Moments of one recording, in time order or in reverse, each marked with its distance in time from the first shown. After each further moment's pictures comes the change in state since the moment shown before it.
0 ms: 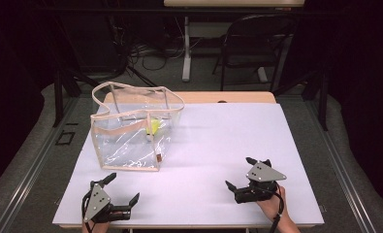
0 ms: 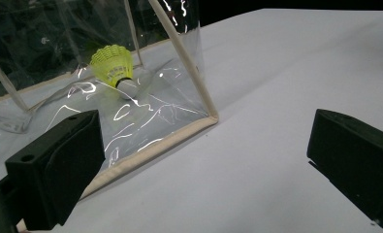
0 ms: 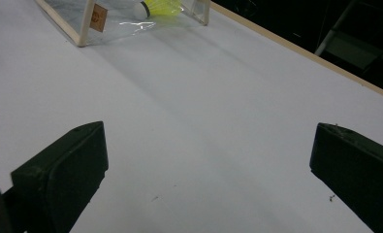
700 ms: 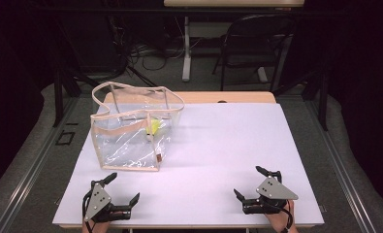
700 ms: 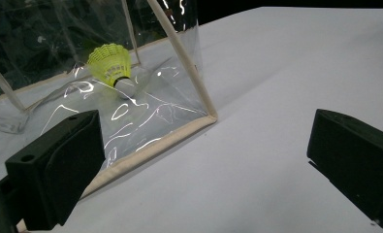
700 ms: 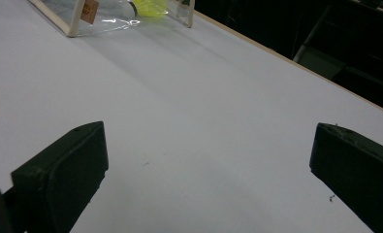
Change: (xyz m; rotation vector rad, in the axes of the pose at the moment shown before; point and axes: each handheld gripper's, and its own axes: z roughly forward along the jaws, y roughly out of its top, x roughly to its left) left arm 0.000 0.000 0.002 0.005 -0.009 0.003; right arm 0.008 -0.032 -0.025 -0.065 -0.083 -0.028
